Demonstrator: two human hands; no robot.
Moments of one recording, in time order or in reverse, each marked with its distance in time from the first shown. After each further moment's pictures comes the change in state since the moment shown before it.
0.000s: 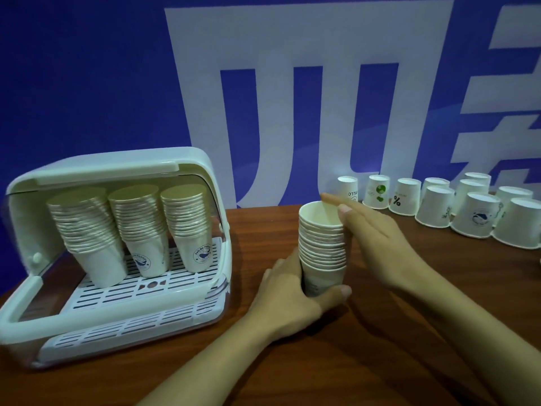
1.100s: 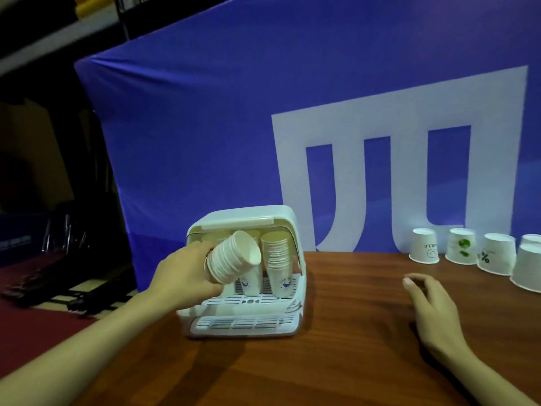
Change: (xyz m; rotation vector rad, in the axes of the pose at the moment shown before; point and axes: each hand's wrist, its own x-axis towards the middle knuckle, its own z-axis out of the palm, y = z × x) left_hand -0.140 0.060 -0.237 0.952 0.424 -0.463; right_hand -0.017 0.057 0.016 0.119 0.272 0.099
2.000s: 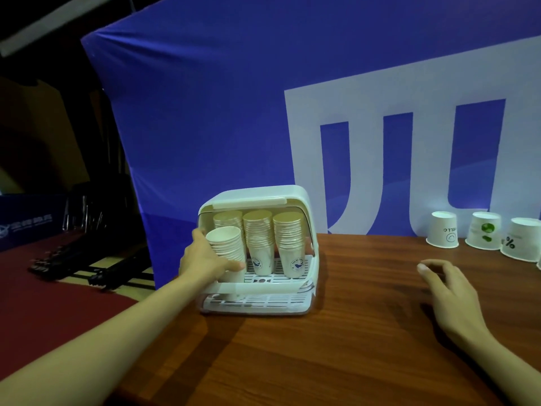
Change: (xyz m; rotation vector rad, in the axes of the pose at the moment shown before) left_hand 0.023 -0.014 0.061 -0.530 0.017 -0.493; right_hand 0.003 0.001 -0.001 -0.036 -0.044 0.055
